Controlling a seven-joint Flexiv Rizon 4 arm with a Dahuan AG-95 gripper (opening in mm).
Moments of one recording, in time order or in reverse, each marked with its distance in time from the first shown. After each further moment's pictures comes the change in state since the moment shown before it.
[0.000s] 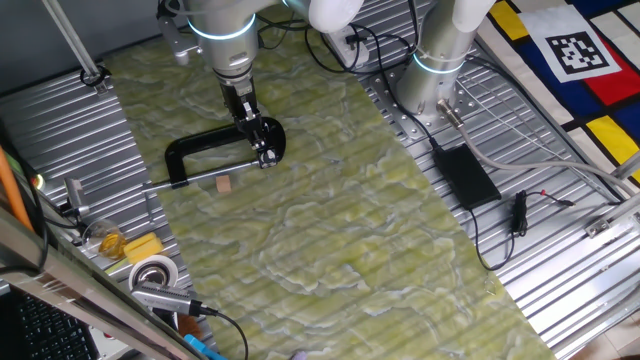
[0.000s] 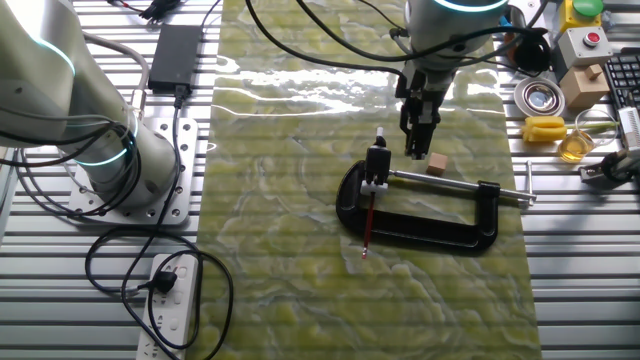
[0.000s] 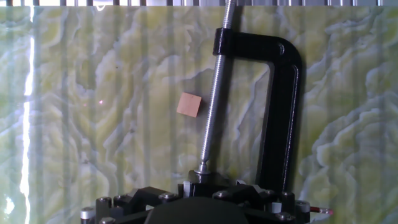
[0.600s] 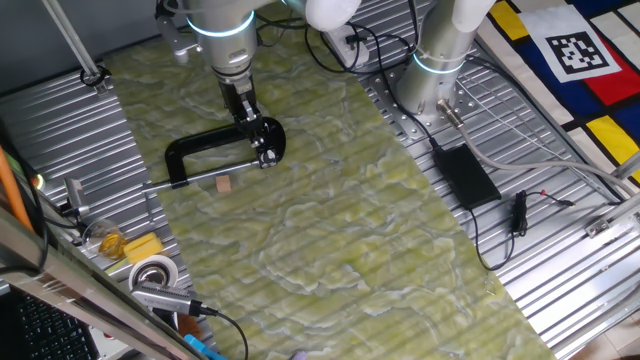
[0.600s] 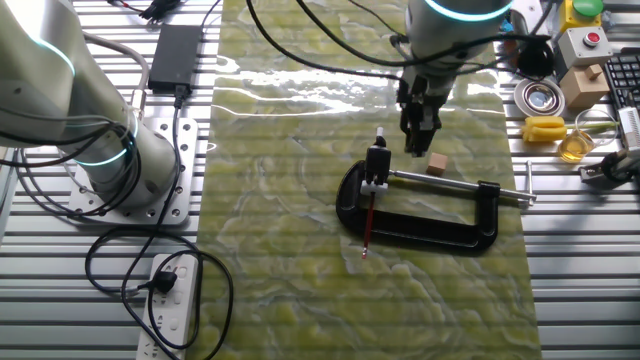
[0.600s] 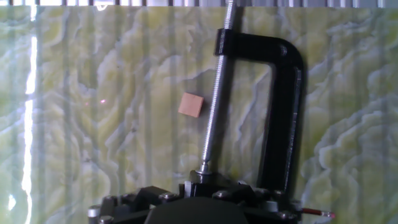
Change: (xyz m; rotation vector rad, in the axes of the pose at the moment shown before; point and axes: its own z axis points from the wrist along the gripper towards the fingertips) arm 0.001 0.000 0.000 -0.049 0.000 -0.083
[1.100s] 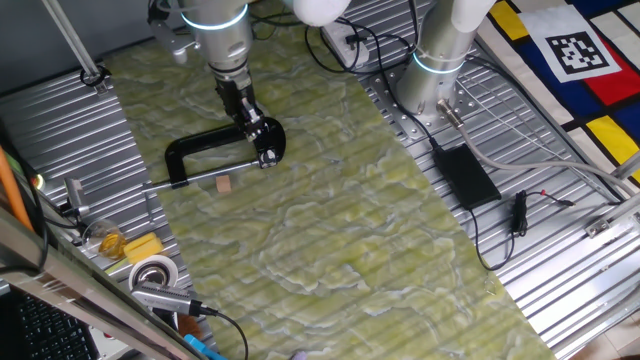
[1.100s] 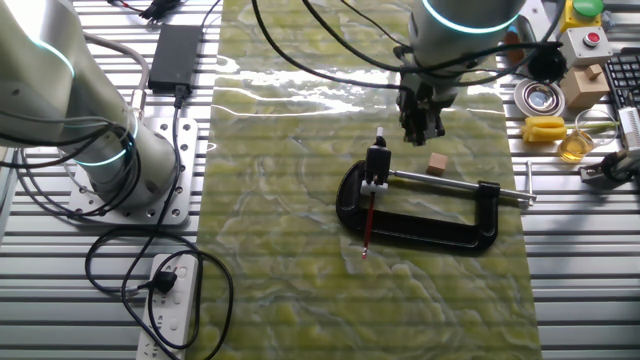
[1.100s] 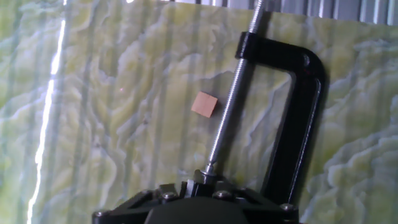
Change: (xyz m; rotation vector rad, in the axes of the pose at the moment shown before) arm 0.000 0.000 0.000 -0.021 0.009 -0.138
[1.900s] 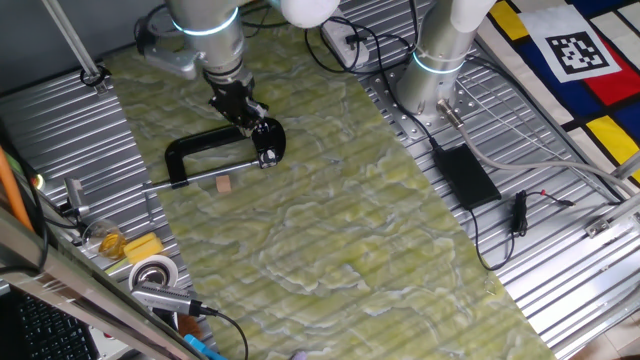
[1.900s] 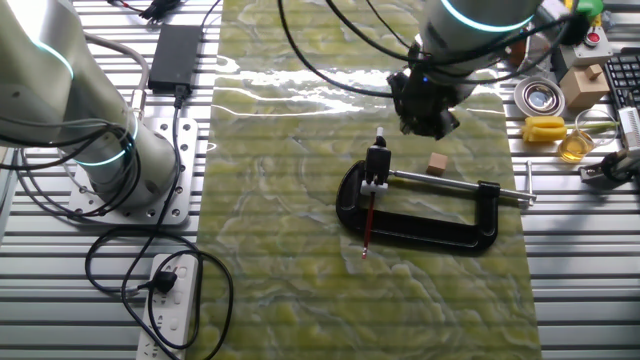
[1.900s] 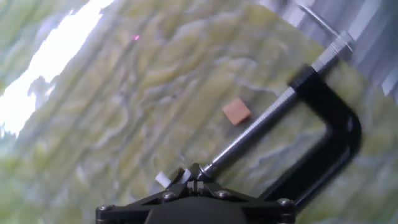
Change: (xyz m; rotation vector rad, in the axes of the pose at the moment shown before) arm -0.001 0.000 0.000 -0.001 0.060 -0.543
